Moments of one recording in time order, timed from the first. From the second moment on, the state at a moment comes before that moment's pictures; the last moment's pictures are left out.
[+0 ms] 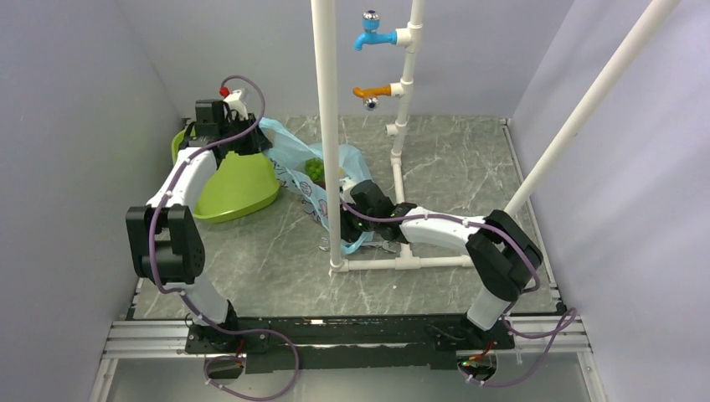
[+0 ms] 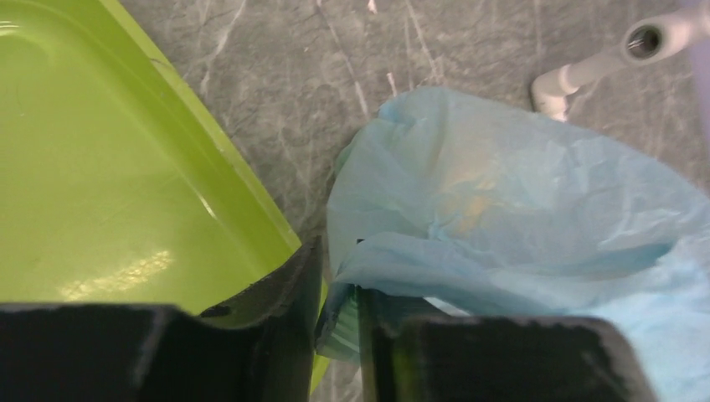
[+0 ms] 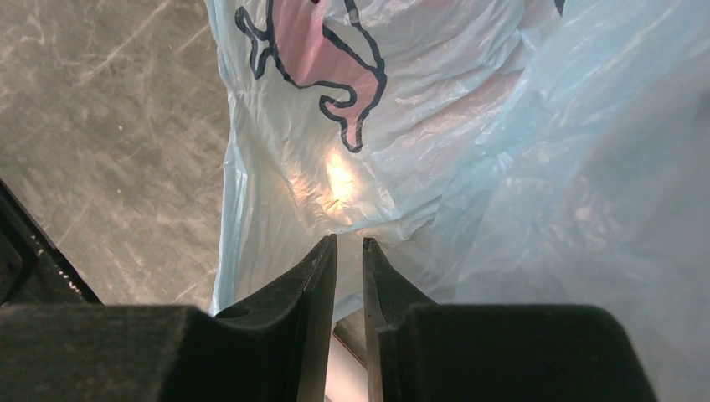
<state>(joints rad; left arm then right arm) 0.02 1.69 1.39 -0.29 0.49 -0.19 0.82 1.68 0.98 -0.05 -0.18 0.26</state>
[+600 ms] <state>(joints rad) -0.02 1.19 1.32 -0.49 0.22 -0.14 0.82 1.52 1.02 -0.08 -0.12 0.30</state>
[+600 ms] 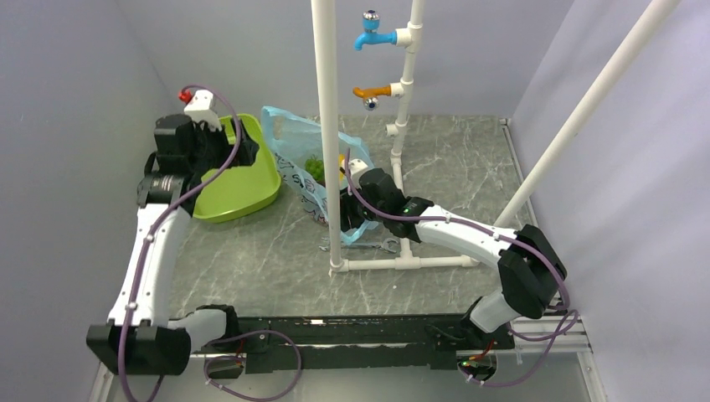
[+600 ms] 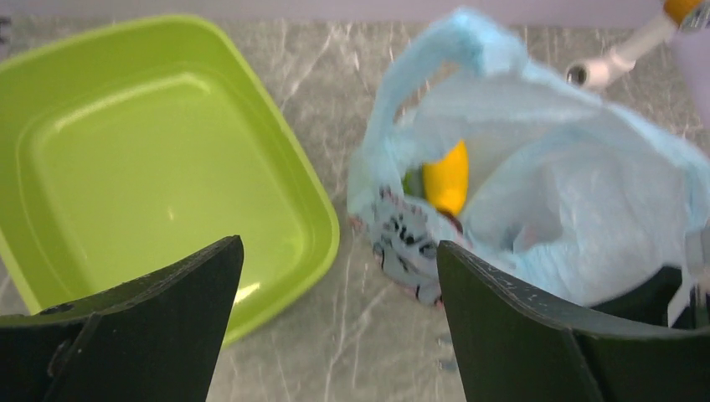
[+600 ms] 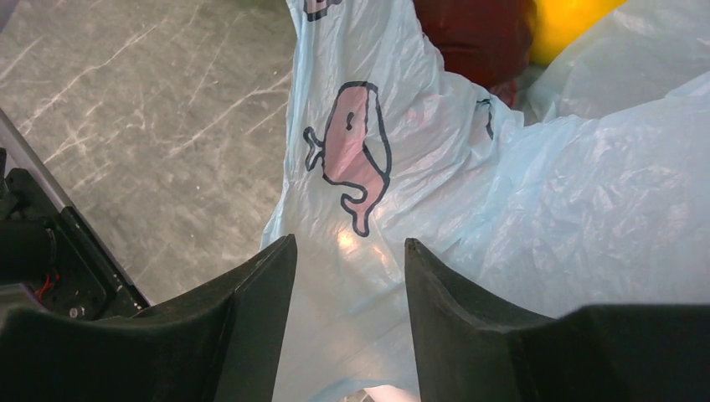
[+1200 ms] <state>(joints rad) -0.22 1.36 1.24 -0.34 0.66 -0.34 0.82 1.47 0.97 -0.03 -0.11 0.35</state>
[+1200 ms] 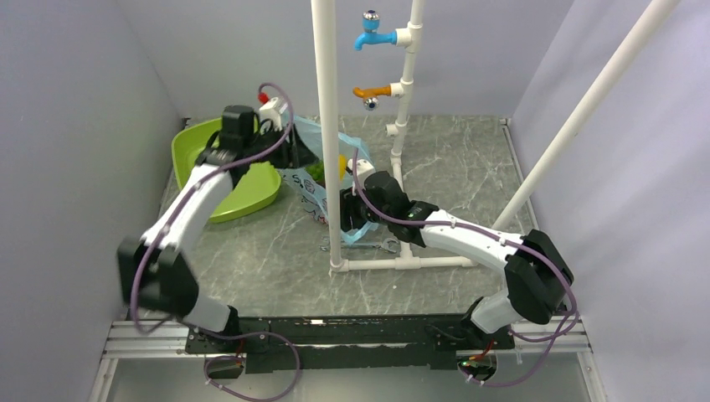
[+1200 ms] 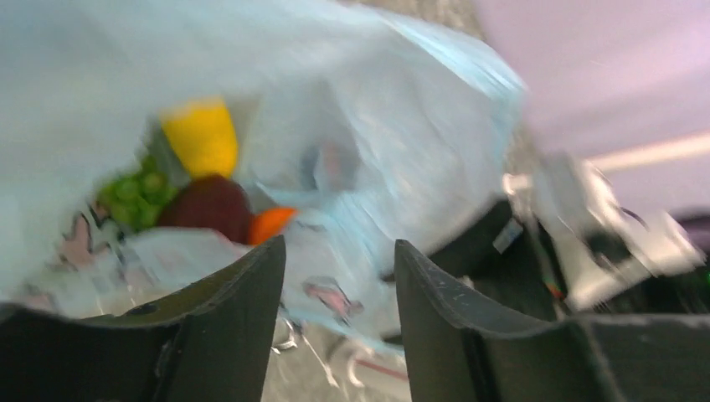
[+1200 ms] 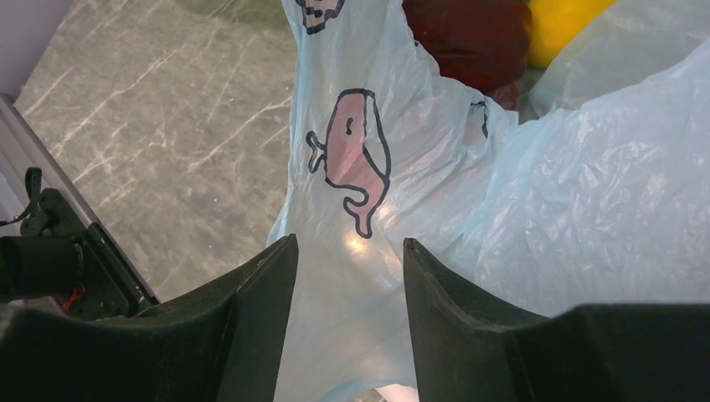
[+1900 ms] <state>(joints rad) -0.23 2.11 1.93 -0.61 0.31 -0.07 0.82 1.60 0.83 0.14 -0.14 0.44</state>
